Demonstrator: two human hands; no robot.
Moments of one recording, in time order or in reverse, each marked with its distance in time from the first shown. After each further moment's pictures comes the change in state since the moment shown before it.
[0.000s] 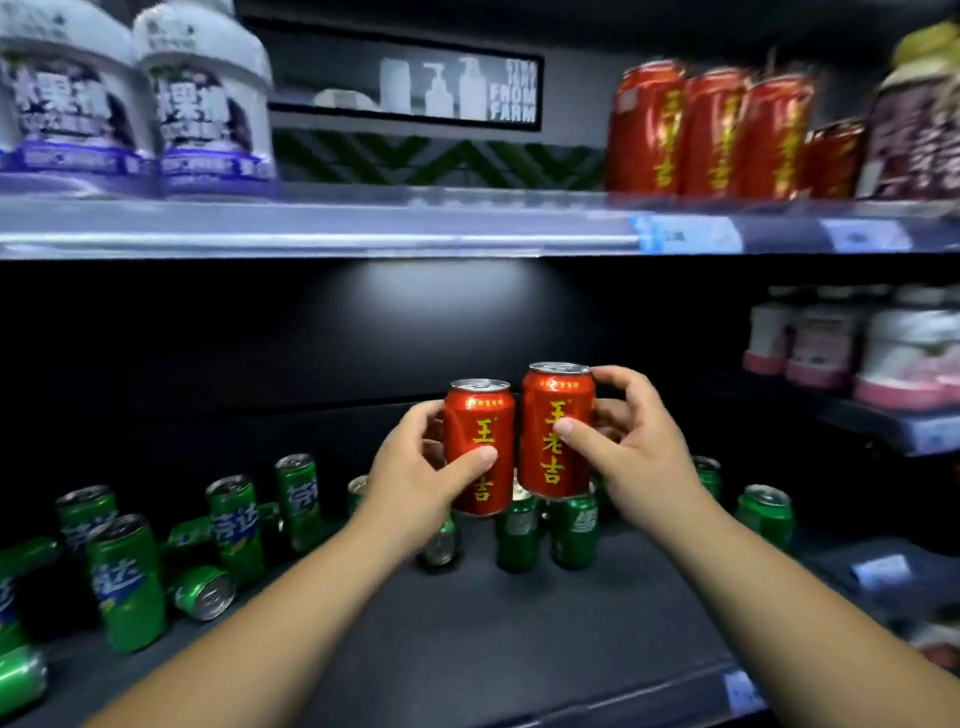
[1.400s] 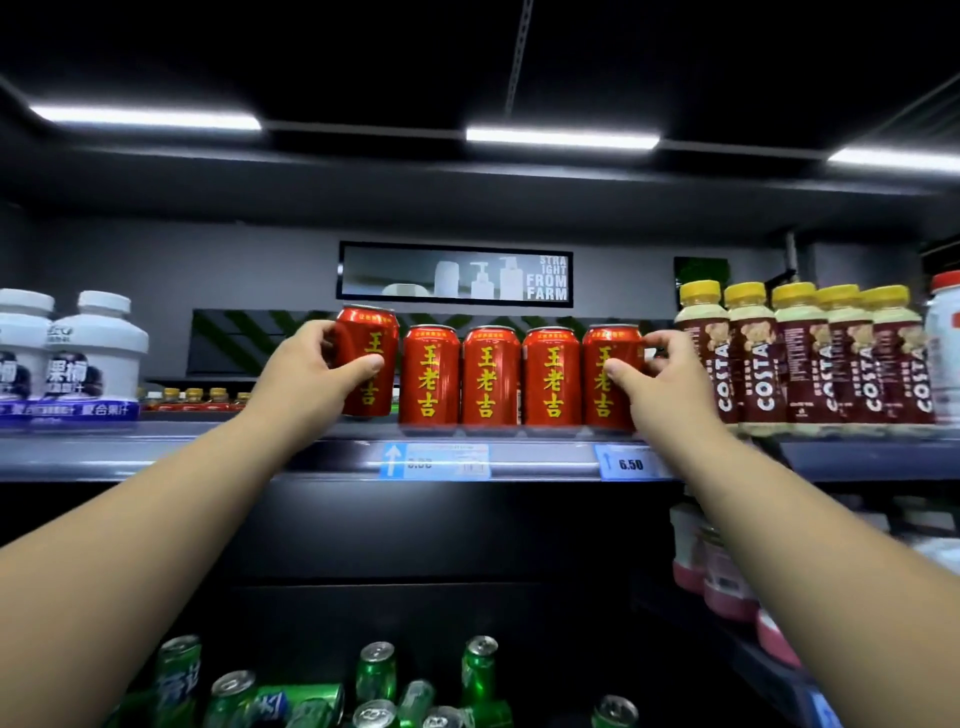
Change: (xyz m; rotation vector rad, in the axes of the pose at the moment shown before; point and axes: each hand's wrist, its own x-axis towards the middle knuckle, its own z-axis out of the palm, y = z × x) left_hand 0.135 0.255 0.082 0.420 0.469 0.198; right_hand 0.215 -0.119 -0.263 -0.163 0.211 -0.192
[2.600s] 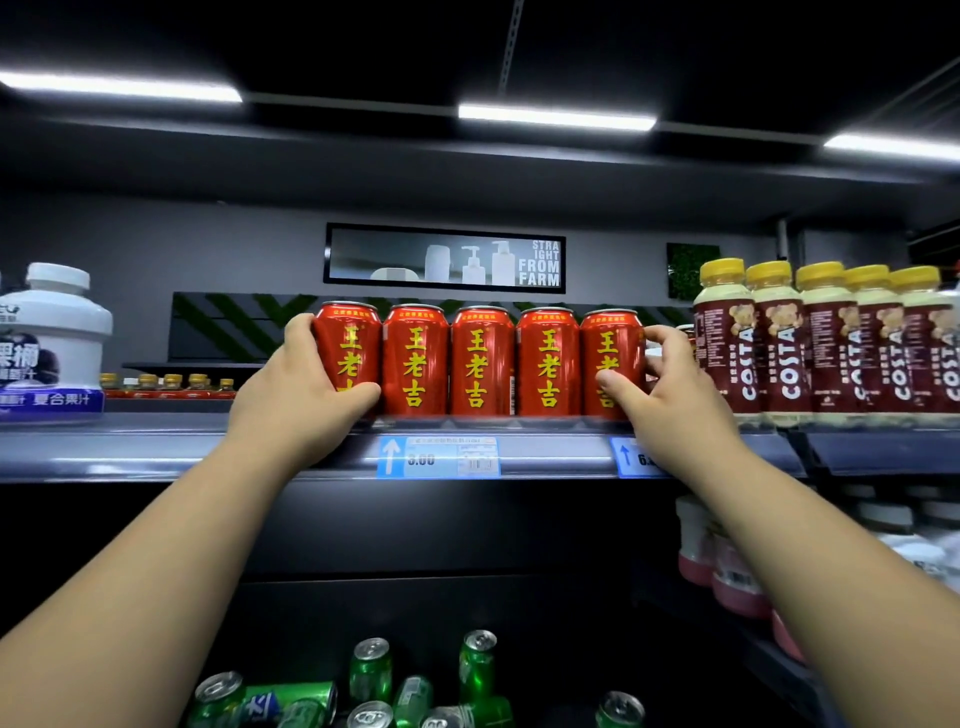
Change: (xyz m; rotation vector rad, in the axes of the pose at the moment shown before) left_hand -0.002 -0.029 0.017 0.393 0.036 0.014; right_hand -0.015 0.007 0.008 -0.451 -0.068 -0.131
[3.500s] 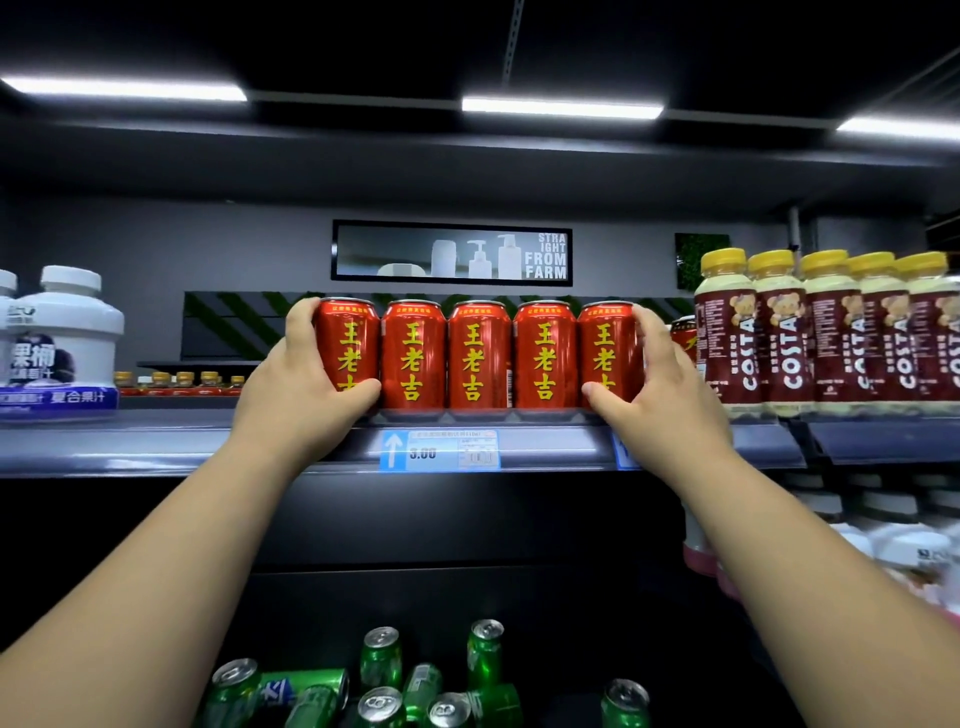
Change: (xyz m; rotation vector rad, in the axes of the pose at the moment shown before) left_hand -0.005 -0.003 -0.001 -0.025 0.071 0.083; right_hand -0.008 0.003 0.009 -0.140 0.050 -0.091
